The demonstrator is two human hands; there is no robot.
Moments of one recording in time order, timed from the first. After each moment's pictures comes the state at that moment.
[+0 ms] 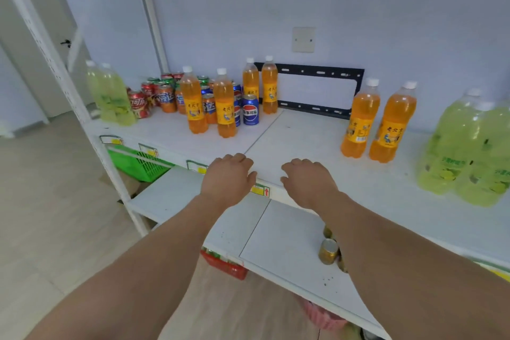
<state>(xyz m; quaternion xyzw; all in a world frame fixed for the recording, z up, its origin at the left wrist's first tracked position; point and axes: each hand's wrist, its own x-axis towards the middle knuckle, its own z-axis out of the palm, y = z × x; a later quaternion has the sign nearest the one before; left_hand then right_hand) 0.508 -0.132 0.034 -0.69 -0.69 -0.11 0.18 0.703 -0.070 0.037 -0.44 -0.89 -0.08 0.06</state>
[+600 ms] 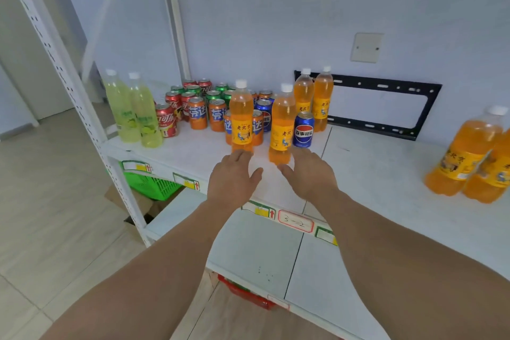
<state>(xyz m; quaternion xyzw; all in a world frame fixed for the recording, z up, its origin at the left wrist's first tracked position) 0.291 -0.041 0.031 -0.64 -0.72 -0.26 0.08 0.462 0.020 0.052 -0.54 -0.82 0.03 0.18</state>
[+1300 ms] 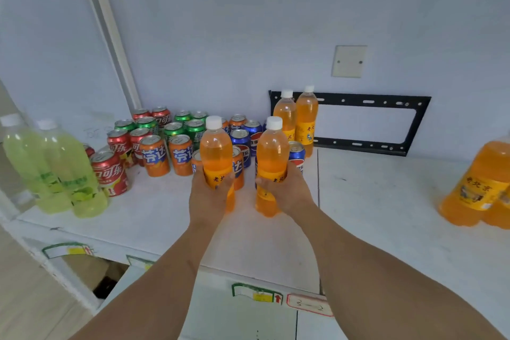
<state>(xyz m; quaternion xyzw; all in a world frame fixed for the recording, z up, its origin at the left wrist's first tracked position) 0.224 0.126 0.003 -0.48 -0.66 -0.54 -0.19 0.397 0.162 0.021 -0.57 -0.60 0.38 0.41</state>
